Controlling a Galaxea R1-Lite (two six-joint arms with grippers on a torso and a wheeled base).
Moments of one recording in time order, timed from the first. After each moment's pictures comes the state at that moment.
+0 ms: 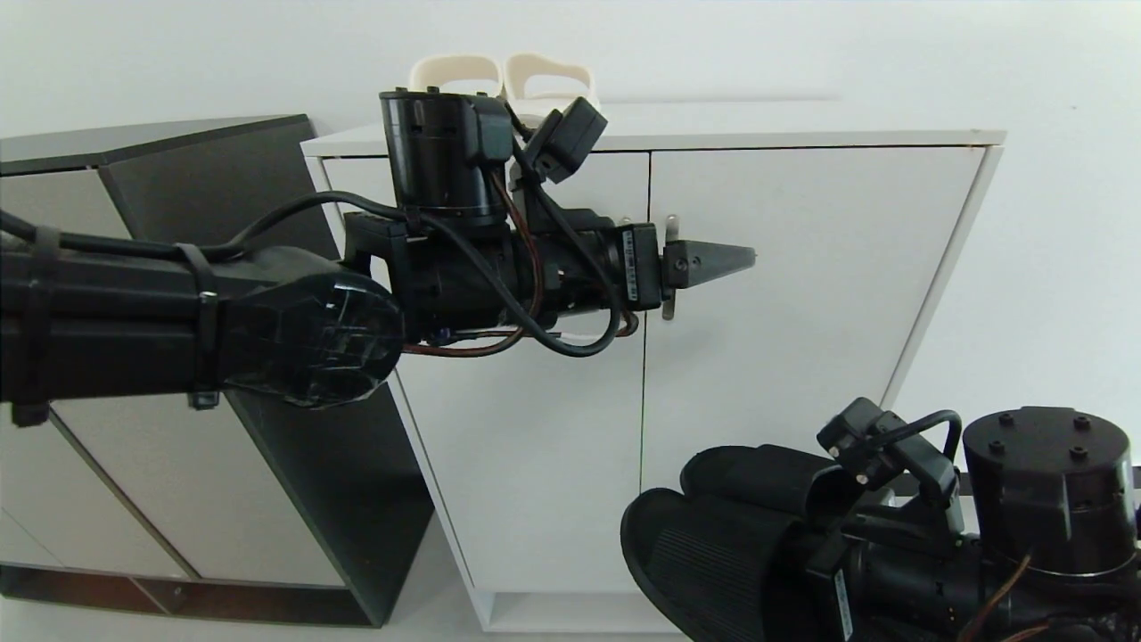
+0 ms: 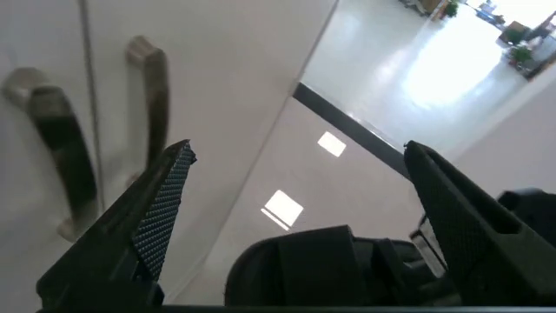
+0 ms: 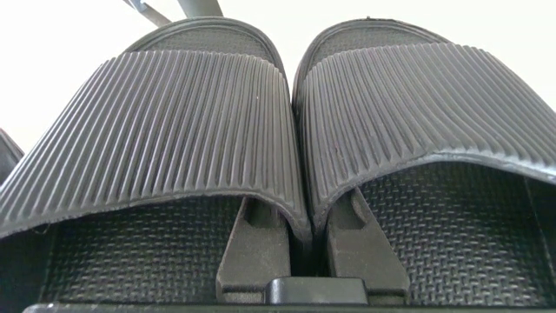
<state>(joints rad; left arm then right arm) -0.66 1.83 -1.39 -0.39 -0.45 -0.27 0.79 1.50 -0.51 -0.59 0.00 0.13</state>
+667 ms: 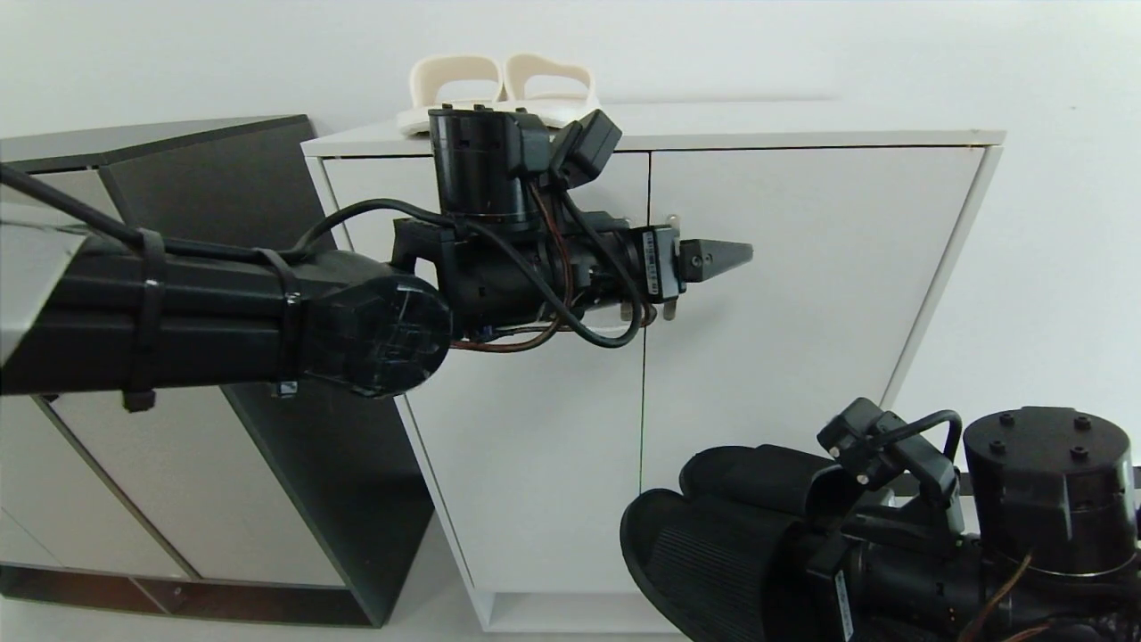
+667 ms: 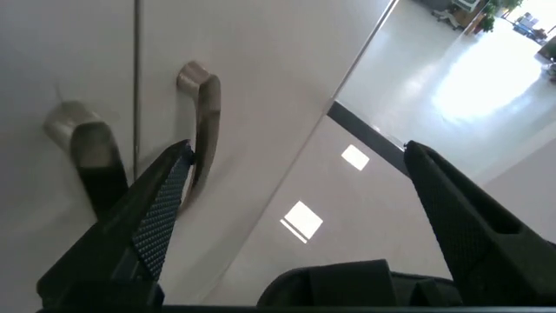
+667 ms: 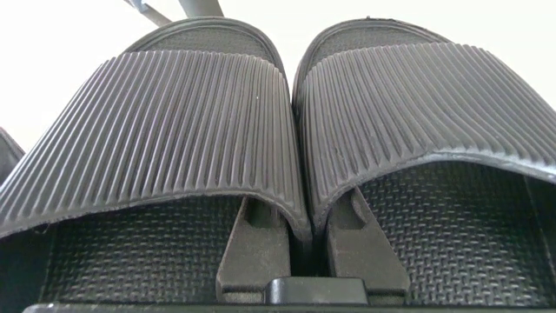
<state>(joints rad) -0.66 1.92 -1.48 -0.39 -0.33 -0.26 0.79 1.50 -0.50 -0.59 0.01 0.13</state>
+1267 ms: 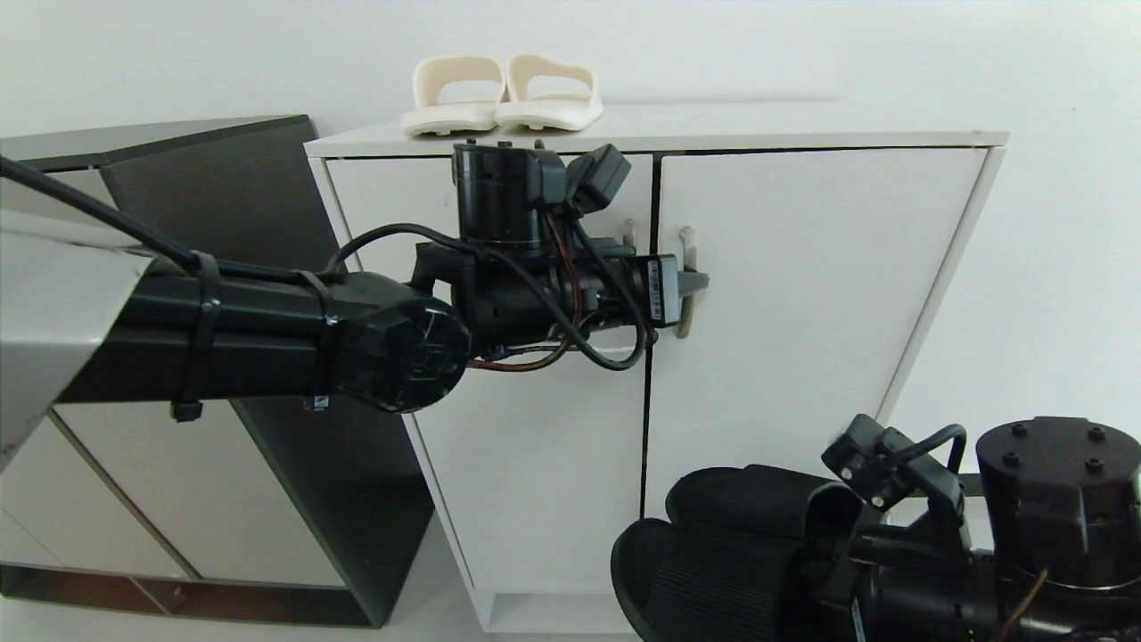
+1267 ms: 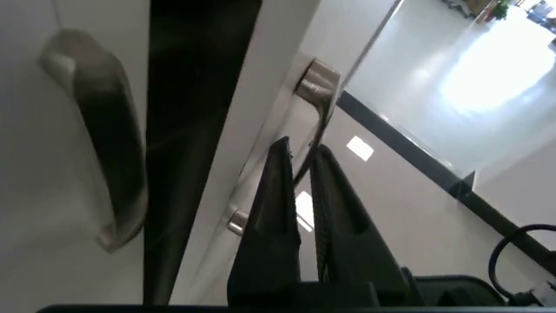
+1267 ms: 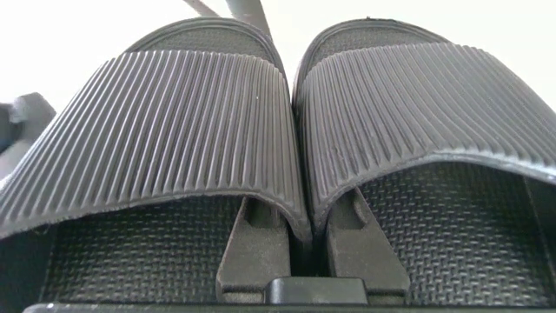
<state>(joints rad) -0.67 1.94 -1.44 -0.41 -0.34 -0.25 0.79 1.48 -0.47 -0.58 0.13 0.13</state>
